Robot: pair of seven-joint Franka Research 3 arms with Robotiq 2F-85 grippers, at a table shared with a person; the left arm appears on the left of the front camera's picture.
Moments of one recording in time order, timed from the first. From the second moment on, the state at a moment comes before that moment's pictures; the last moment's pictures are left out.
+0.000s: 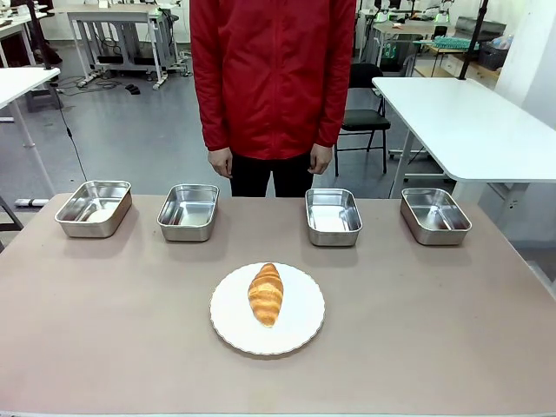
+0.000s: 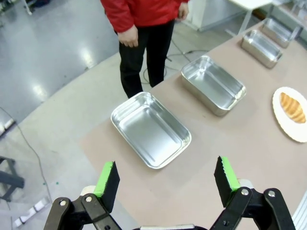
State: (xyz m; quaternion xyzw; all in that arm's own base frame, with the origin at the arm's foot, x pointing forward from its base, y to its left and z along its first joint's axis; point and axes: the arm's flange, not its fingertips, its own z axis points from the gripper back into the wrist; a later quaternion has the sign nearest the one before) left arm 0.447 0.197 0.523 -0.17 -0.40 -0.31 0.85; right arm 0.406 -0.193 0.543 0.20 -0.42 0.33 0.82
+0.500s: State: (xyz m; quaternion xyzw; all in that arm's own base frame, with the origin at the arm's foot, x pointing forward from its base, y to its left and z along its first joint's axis) left arm 0.445 0.202 0.523 -0.17 -0.41 -0.30 0.85; right arm 0.407 -0.190 0.544 0.20 -0.42 0.33 0.82
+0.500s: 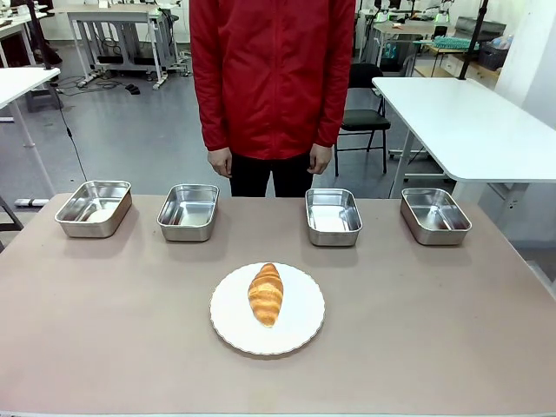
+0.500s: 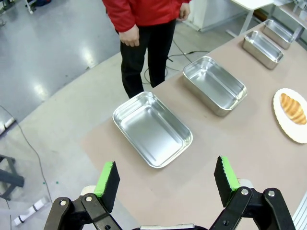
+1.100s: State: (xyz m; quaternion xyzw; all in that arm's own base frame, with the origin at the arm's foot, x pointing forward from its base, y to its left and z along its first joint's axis) left arm 0.446 0.201 0.523 -0.17 -0.41 -0.30 0.85; right arm 0.407 -0.191 0.543 0.20 -0.42 0.33 0.82
